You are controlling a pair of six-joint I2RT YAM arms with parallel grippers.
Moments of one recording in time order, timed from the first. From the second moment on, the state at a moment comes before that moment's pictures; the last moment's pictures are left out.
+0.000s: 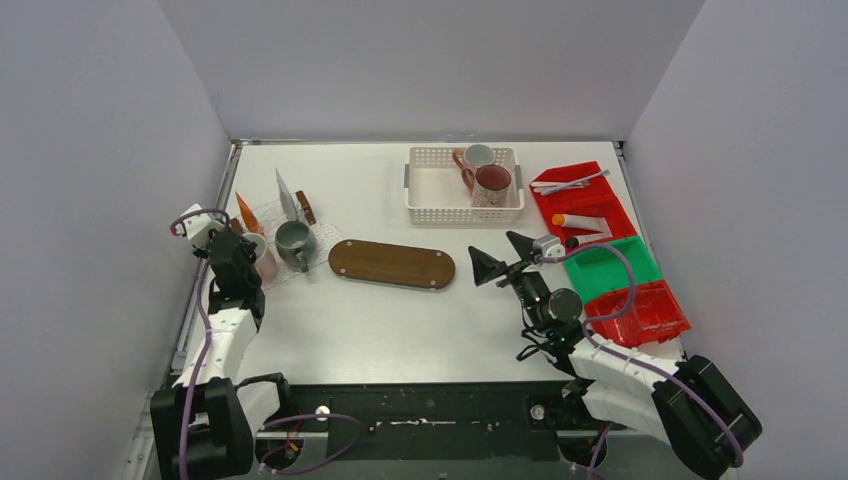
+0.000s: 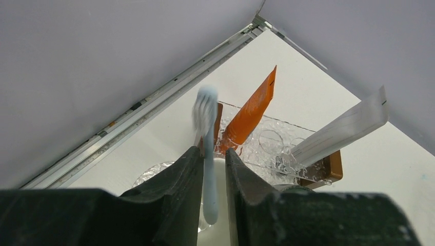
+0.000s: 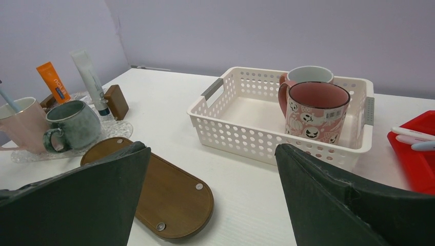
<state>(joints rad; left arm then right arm) 0.17 1.05 0.46 0.41 -0.45 -0.38 0.61 1.04 0.16 1.11 0.14 0.12</state>
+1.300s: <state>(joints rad) -0.22 0.67 0.57 0.10 -0.47 -0.23 0.48 1.04 0.70 0.15 0.60 0.32</state>
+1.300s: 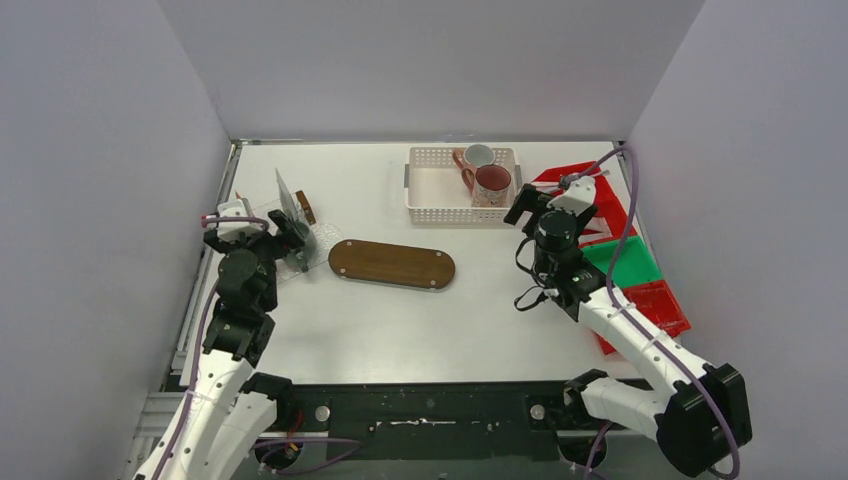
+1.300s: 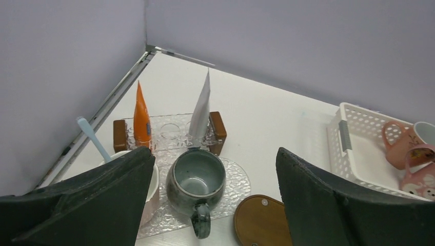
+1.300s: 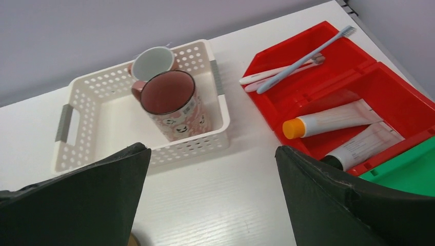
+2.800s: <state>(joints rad) -0.33 0.60 0.57 0.05 -0.31 -0.21 -0.11 1.96 1.33 0.08 0.31 0.82</state>
